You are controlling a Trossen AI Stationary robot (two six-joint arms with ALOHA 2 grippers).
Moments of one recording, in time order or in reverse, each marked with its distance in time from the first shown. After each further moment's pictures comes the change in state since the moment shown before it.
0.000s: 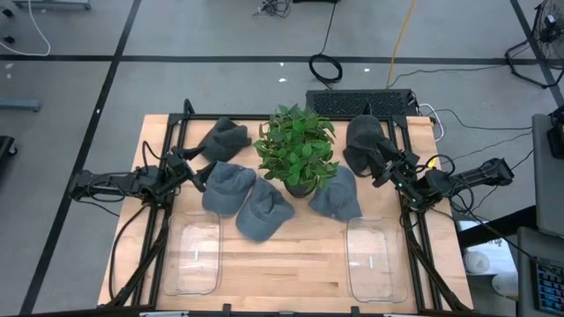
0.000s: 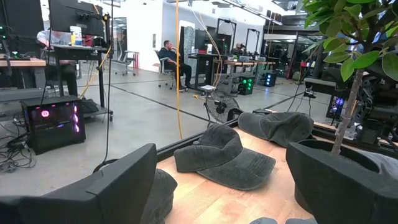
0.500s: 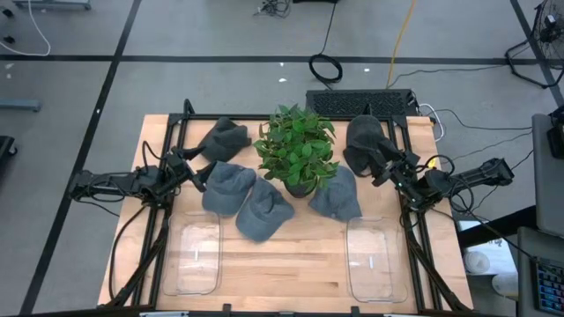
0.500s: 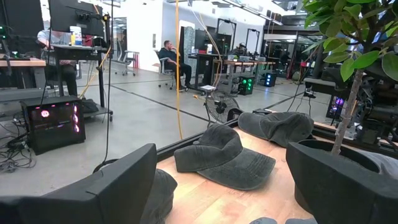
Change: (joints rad) left arm 0.000 0.000 0.000 0.000 0.000 0.000; right arm 0.000 0.001 0.000 -0.006 0.027 -0.021
